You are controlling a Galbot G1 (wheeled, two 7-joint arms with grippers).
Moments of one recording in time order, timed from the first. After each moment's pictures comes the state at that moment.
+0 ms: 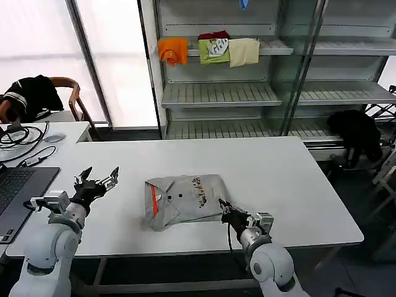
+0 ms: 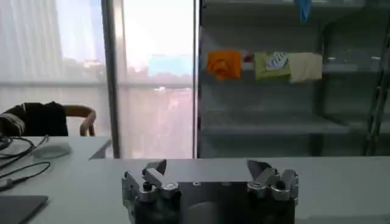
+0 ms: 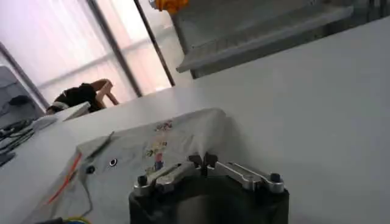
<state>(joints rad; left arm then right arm) 1.10 -1.22 -0.71 -1.97 -0.40 0.58 0.04 -1.16 1.42 0.30 1.96 0.53 -0.58 0.13</state>
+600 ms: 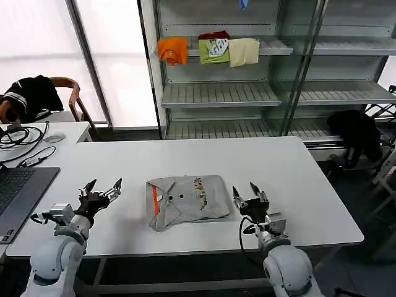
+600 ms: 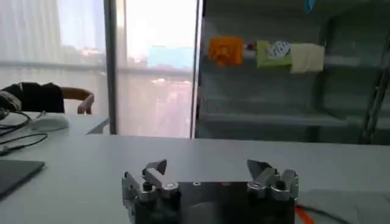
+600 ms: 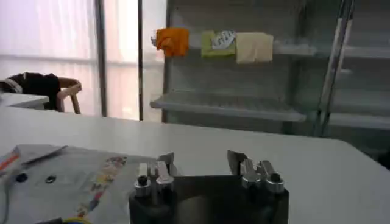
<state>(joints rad) 1.17 -1.25 -0.71 -1.92 -0.41 0.49 0.06 -1.18 1.36 0.36 2.04 0.11 -0.47 0.03</state>
